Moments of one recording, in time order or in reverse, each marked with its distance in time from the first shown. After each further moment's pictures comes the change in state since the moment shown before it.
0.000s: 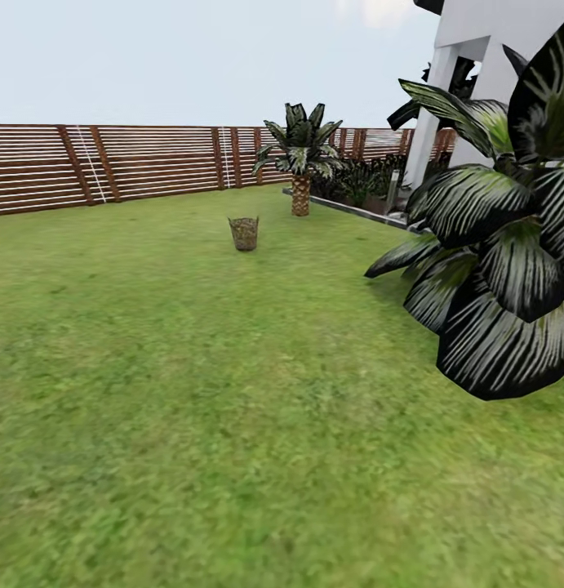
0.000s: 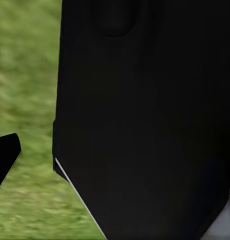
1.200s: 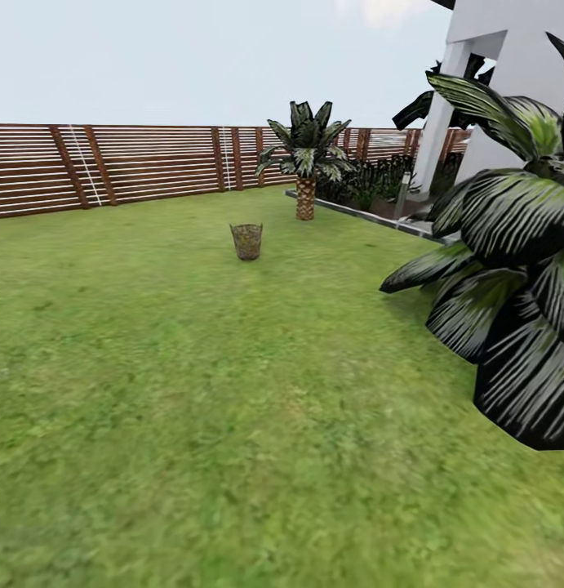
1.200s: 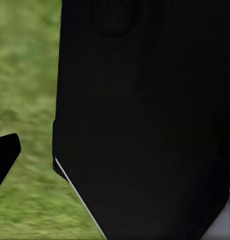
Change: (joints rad) left arm 0.000 0.000 0.000 0.000 0.000 0.000 0.000; right arm 0.000 0.000 0.000 0.000 0.000 0.000 0.000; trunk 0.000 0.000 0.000
